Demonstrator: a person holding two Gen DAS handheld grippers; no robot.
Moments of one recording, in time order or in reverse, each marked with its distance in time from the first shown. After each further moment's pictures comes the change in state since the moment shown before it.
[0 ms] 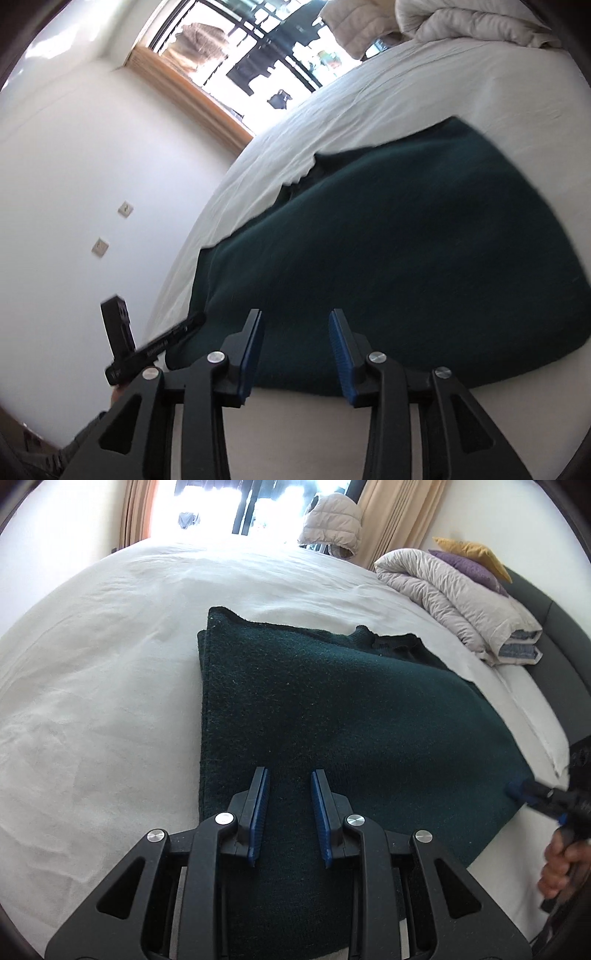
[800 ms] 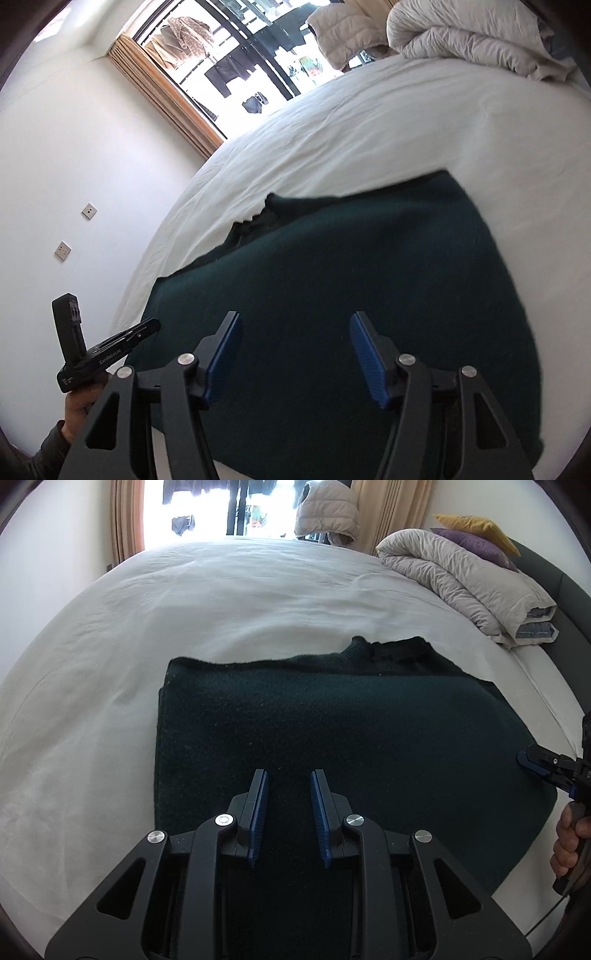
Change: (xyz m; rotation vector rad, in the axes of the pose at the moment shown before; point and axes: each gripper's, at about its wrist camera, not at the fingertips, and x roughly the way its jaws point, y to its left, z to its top) left arm 0.040 -0.046 0.056 0.111 0.042 0.144; right arm -0.014 -0.044 0.055 0.025 -0.070 -0.130
